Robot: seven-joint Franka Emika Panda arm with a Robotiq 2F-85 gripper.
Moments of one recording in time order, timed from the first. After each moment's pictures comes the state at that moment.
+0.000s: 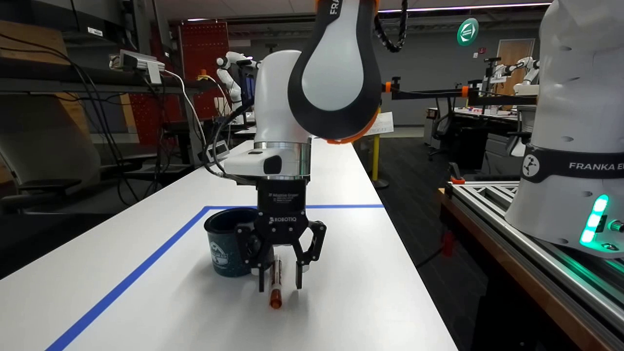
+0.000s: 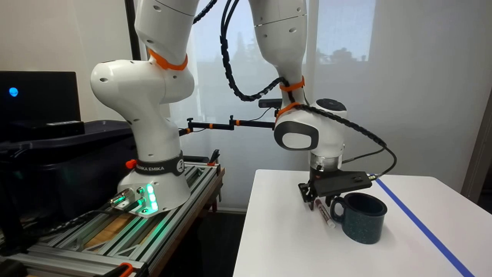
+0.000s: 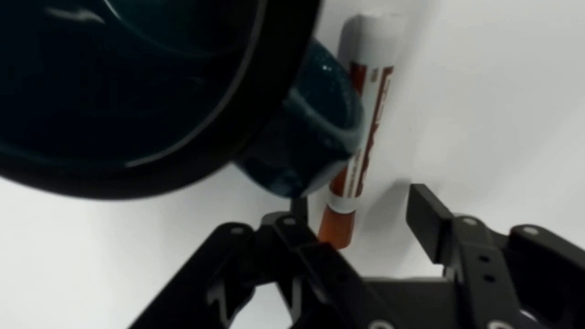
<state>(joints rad) -0.34 0.52 0.46 -2.48 0.13 3.02 -1.98</state>
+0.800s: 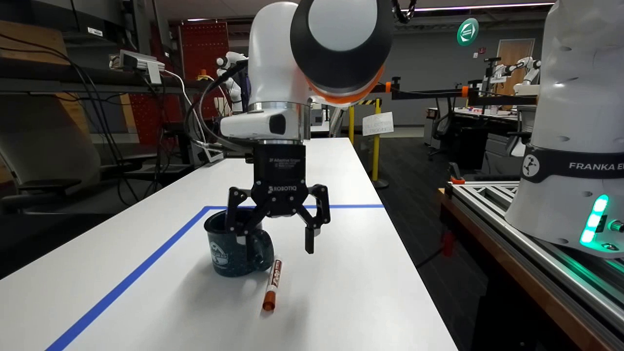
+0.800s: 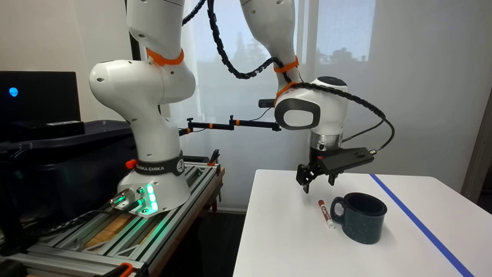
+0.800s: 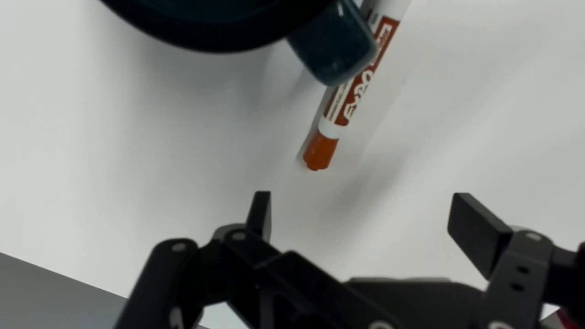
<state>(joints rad) -0.41 0.34 0.57 -2.53 0.13 2.89 -2.07</state>
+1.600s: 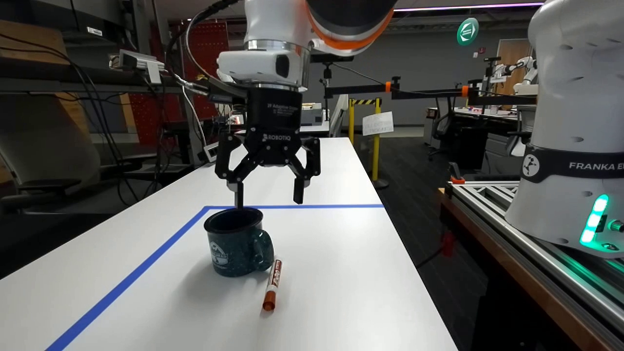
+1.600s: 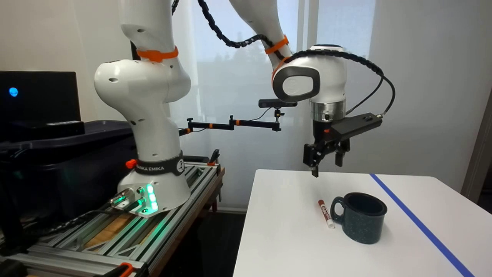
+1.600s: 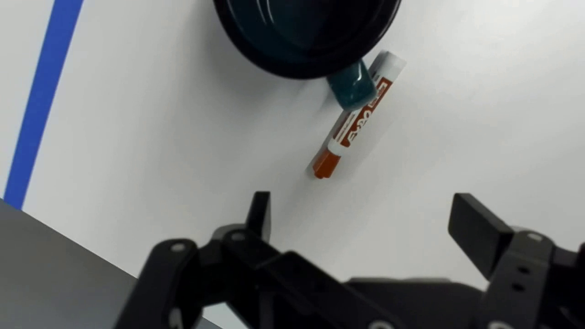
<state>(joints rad) -0.15 0.09 0.32 -2.57 0.14 2.80 -2.15</state>
